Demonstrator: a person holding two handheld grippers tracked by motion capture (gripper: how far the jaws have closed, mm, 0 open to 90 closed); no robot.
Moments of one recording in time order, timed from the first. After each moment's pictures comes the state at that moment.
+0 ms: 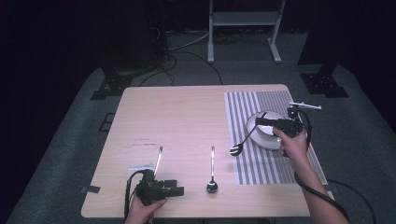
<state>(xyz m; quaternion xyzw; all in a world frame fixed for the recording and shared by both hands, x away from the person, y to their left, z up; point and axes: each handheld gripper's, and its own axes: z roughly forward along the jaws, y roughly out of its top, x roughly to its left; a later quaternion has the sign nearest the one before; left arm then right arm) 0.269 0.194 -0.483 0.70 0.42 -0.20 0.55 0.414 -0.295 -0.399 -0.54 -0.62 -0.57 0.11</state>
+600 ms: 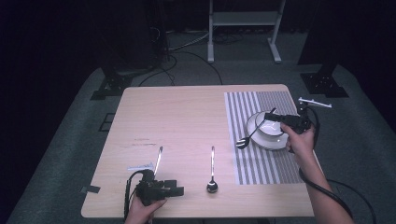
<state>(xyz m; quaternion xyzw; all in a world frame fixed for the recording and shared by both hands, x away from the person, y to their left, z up) 0.268 0.194 -0.482 0.70 0.42 -0.20 0.55 0.420 -0.319 -0.394 -0.56 -0.59 -0.57 0.08</state>
